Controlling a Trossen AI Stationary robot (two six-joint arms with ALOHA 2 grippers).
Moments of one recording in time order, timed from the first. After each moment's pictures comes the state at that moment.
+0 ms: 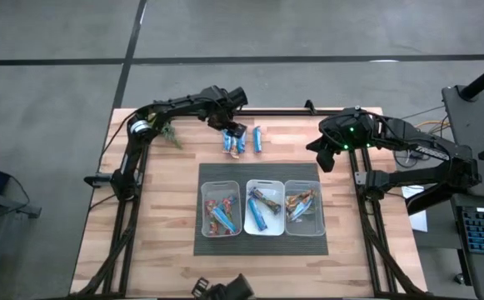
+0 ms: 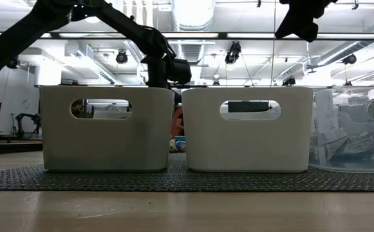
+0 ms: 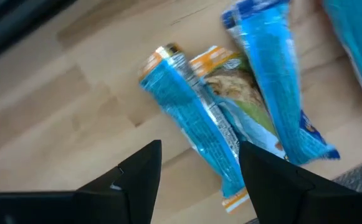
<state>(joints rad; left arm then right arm) 0.59 2.11 1.81 -1.09 -0.03 -0.44 -0.28 0.95 1.08 -0.86 -0.05 0.30</state>
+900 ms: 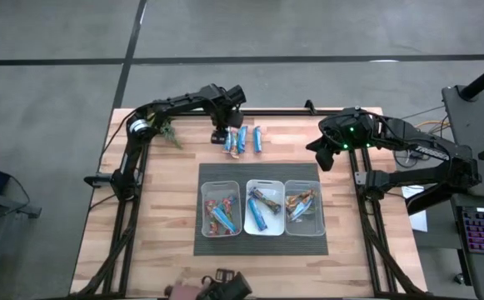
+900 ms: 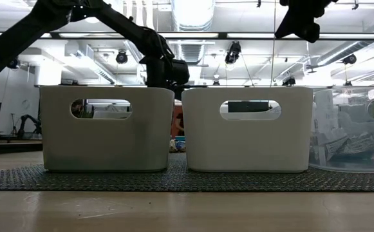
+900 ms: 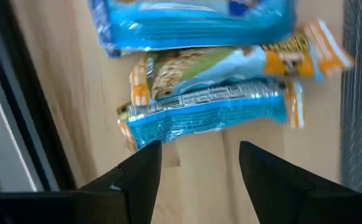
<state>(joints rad) 0.61 2.11 1.81 -1.10 0.02 0.76 -0.28 0.95 1.08 -0.86 -0.05 0.38</state>
